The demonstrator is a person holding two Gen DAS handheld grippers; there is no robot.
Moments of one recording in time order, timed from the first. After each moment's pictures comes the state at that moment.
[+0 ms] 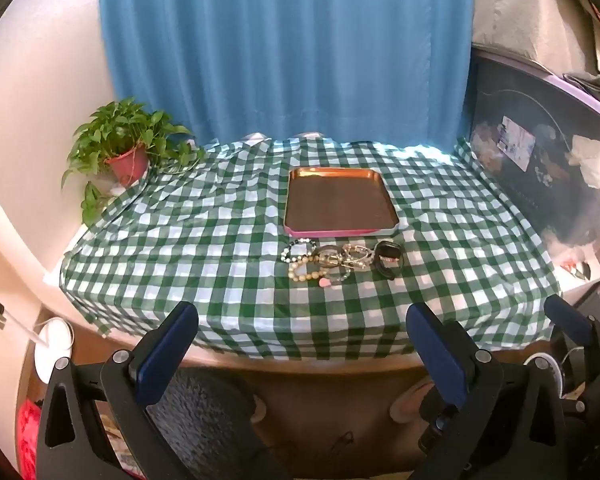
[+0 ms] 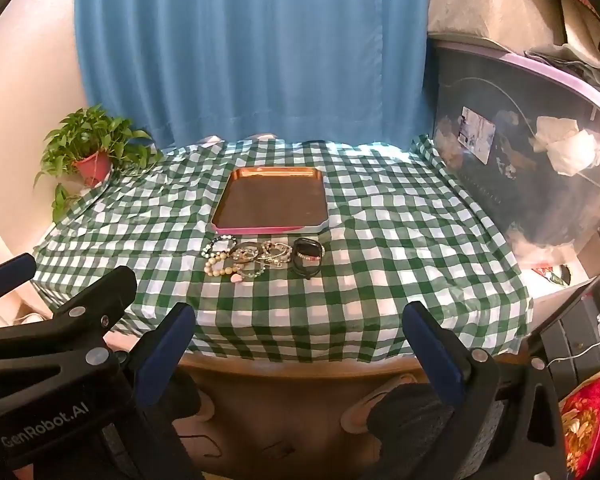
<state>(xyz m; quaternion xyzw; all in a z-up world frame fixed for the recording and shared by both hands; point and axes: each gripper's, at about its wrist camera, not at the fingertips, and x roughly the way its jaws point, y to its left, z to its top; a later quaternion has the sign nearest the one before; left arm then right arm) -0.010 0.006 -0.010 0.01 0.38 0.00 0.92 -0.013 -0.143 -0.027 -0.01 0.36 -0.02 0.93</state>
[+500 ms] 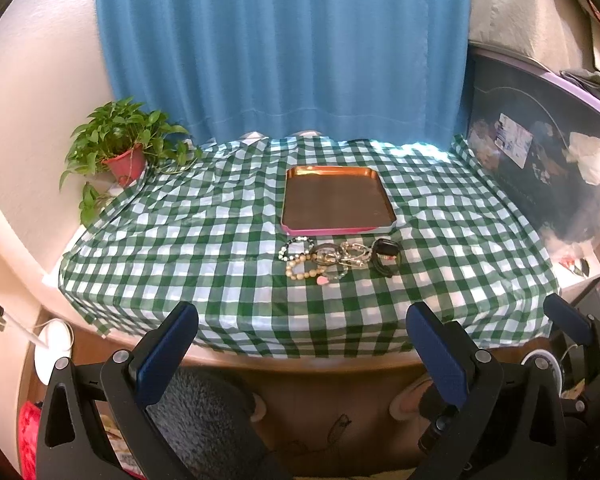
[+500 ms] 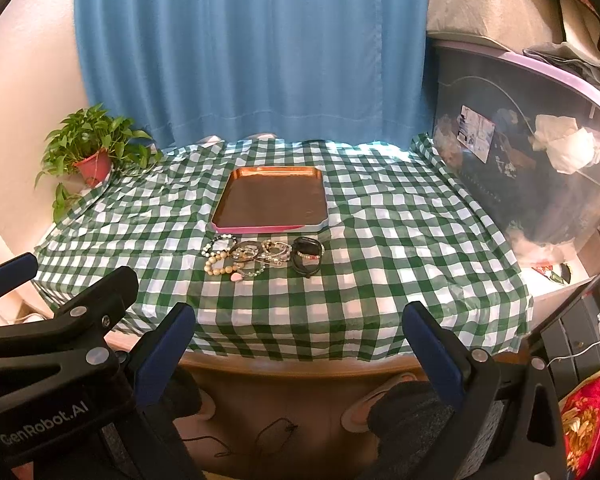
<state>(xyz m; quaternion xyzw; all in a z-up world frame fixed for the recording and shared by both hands) -0.010 0.005 -0.009 0.01 0.38 0.00 0.92 -0.014 -0.143 -0.026 -0.01 0.36 -0.02 0.93</state>
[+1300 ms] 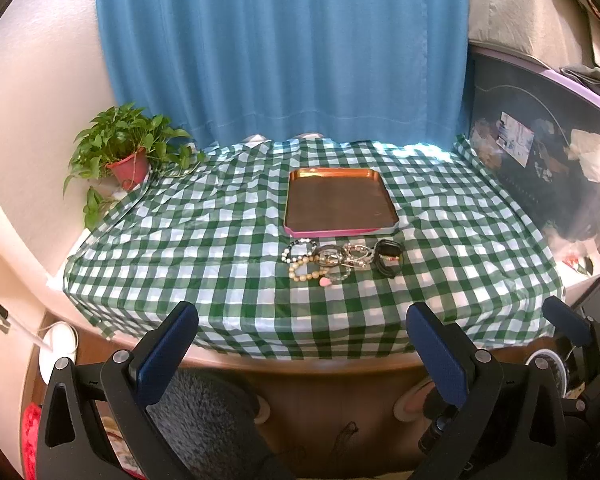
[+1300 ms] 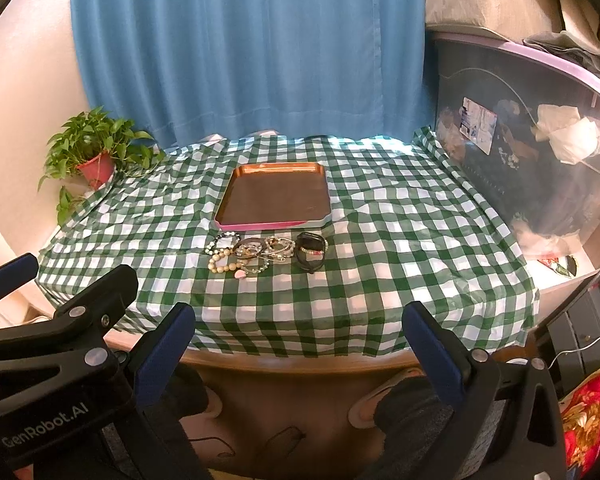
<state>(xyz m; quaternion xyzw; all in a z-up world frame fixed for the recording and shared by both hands) -0.016 -0.006 -0.011 0.02 0.38 0.01 0.93 -0.017 -0.141 -0.028 0.00 0.37 -0.01 0.93</state>
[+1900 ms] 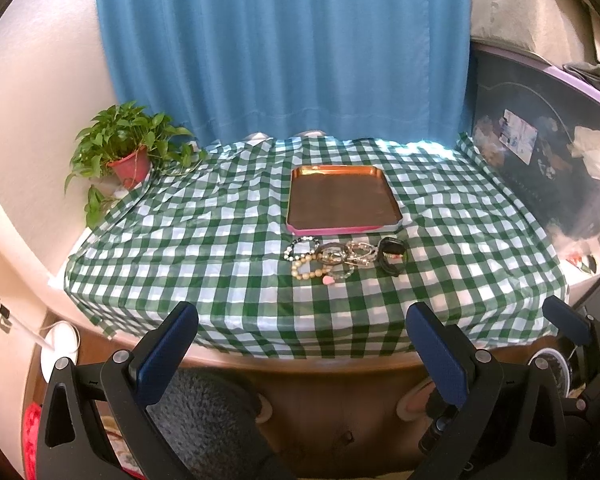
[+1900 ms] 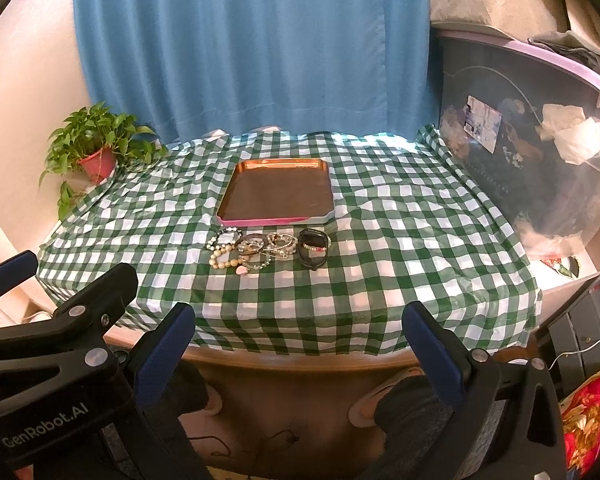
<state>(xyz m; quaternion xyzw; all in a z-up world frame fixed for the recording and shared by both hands) -0.014 -0.002 -0.010 0.02 0.38 0.00 0.93 -0.014 -0.143 -0.031 0.01 0.37 -0.01 0.93</state>
